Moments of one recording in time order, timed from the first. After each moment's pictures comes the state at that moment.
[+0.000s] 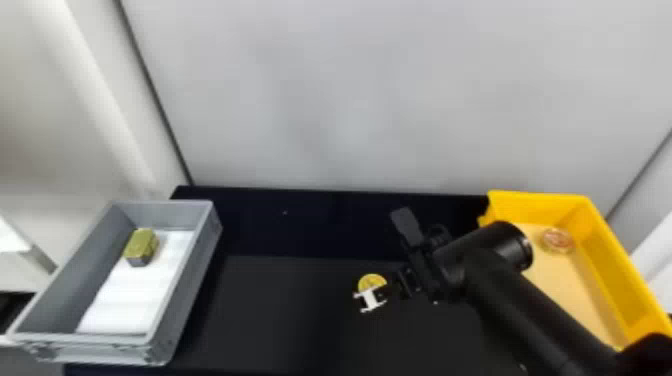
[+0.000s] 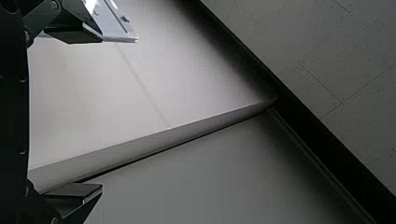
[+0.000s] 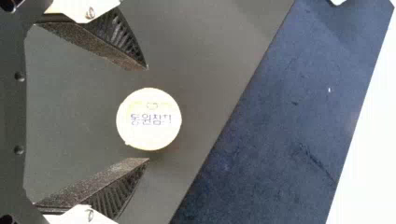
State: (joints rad) left arm -0.10 0.35 0.36 -2.26 -0.13 0.14 0.25; right arm -0.64 -0.02 0.52 -0.74 -0.08 0.79 0.38
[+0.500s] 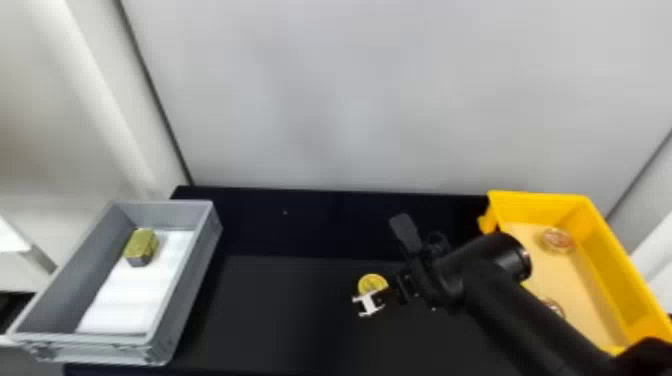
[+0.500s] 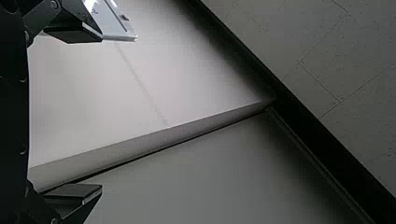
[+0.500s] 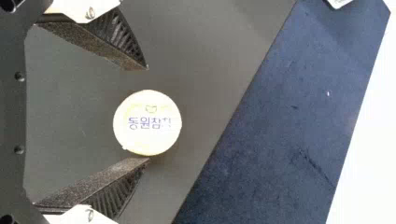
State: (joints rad) left arm -0.10 0.34 0.35 -2.26 -0.13 0.13 0.25; right arm -0.63 -0.01 0.53 -0.67 -0.08 0.70 0.38
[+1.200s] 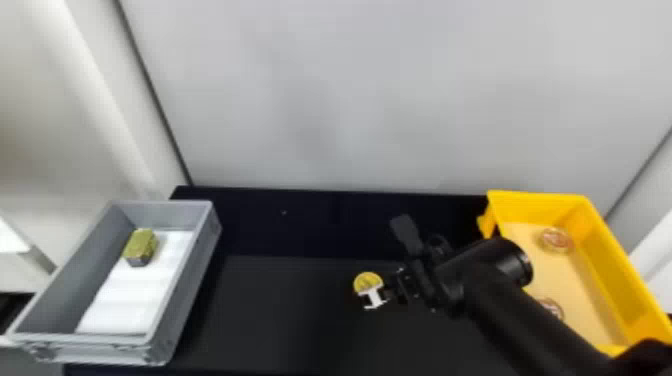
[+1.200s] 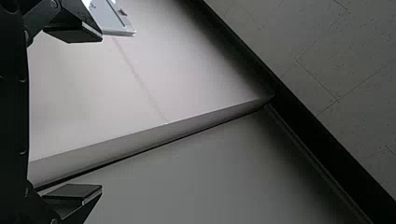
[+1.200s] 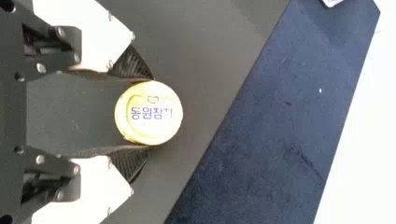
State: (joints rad) left arm -0.10 0.34 0.34 -2.25 -0.14 0.12 0.24; right arm -0.63 0.00 0.53 -0.63 -0.08 0.63 0.36
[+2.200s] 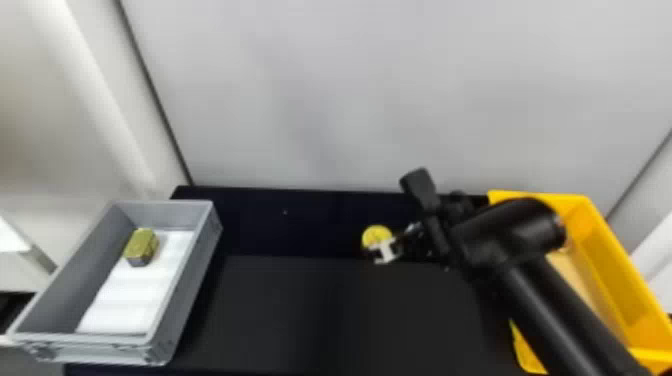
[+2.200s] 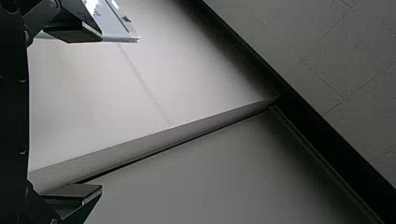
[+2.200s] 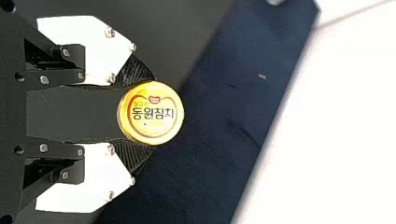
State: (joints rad) left arm -0.08 0.34 0.36 -2.28 -0.14 0.15 0.24; right arm -0.53 -0.08 0.39 -1.17 0.03 0.92 0.38
